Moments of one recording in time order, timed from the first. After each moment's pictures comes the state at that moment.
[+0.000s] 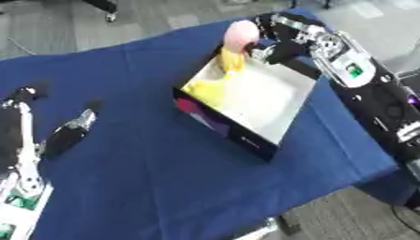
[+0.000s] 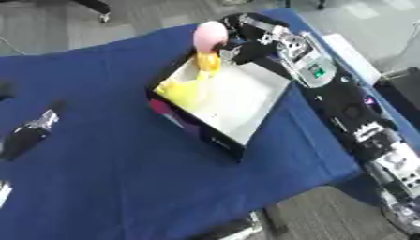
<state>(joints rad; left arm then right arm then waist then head) -0.64 0.16 -0.47 -1.35 -0.50 0.30 0.39 -0.43 -0.73 -0.01 -1.44 -0.03 -0.04 0.39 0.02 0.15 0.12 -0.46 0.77</state>
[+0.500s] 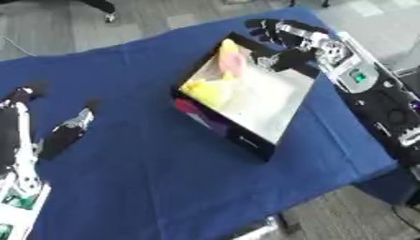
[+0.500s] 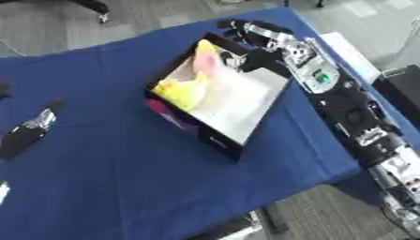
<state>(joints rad) -0.63 0.17 -0.47 -1.35 -0.50 0.30 0.39 -0.42 -0.73 -0.02 -1.43 0.06 -0.12 0.43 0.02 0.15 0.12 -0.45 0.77</state>
